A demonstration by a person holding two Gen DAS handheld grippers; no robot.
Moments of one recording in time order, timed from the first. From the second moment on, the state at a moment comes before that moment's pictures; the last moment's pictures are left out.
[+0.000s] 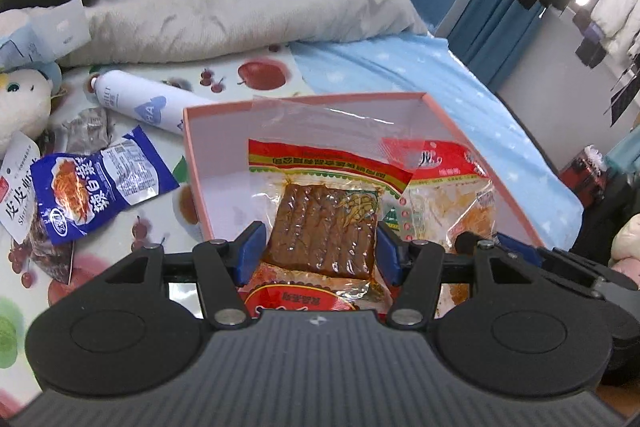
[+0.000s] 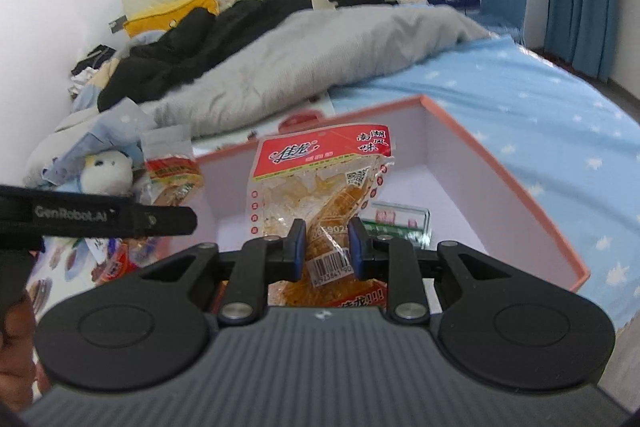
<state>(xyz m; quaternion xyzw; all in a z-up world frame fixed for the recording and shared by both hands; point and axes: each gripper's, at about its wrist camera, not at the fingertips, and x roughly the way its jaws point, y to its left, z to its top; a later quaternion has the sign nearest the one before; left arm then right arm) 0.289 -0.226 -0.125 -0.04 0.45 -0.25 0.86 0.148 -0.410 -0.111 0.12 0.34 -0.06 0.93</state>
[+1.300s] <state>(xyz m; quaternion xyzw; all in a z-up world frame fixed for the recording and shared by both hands) 0.238 -0.140 -0.013 -0.04 0.33 -0.23 0.91 0.132 -0.361 -0.024 0.11 0.25 0.02 0.96</state>
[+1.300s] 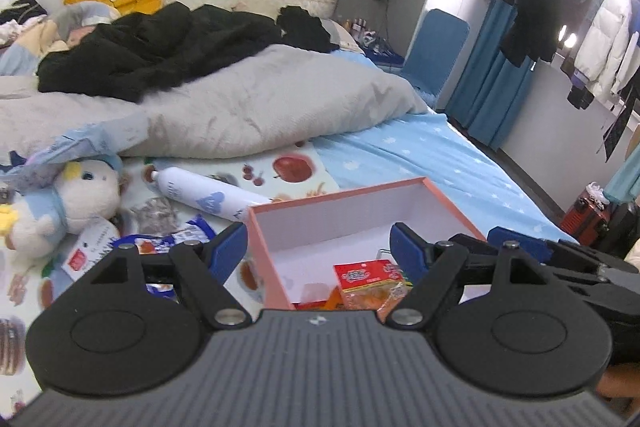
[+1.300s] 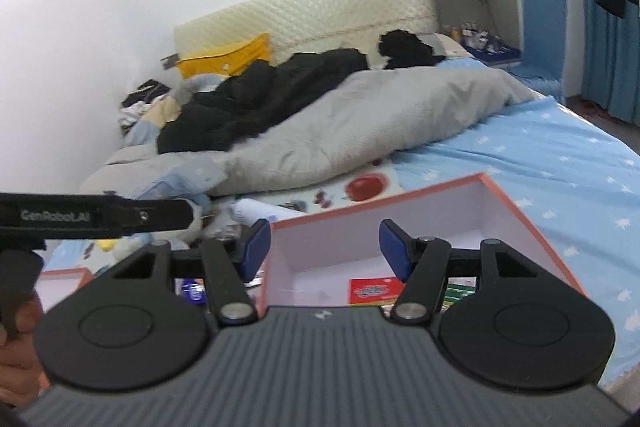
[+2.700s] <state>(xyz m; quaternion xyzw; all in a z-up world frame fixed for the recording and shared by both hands) 0.124 0.020 -0.086 -0.08 0.36 -0.12 0.92 0.052 -0.216 -0.068 0.04 0.29 0.12 0.95</state>
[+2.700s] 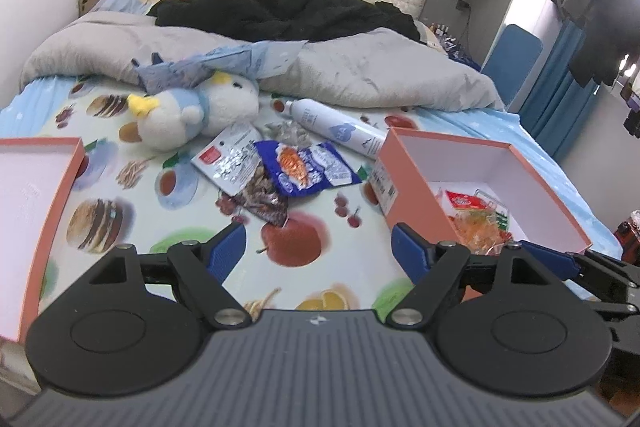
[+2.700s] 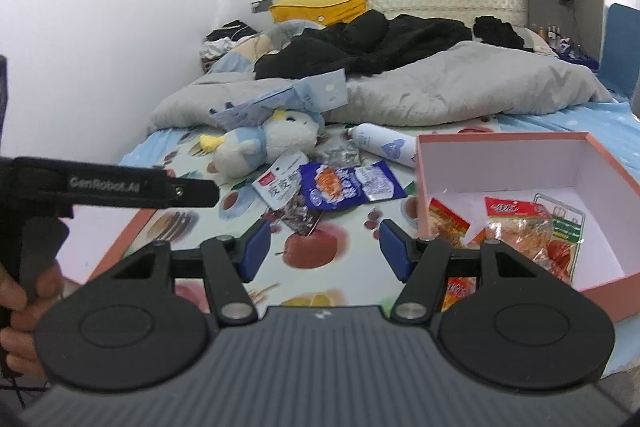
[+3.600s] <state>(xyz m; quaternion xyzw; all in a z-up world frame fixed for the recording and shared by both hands) 0.235 0.069 -0.196 -0.12 0.43 -0.08 0.89 0.164 -0.159 -0.151 -0.04 0.36 0.13 0.92</state>
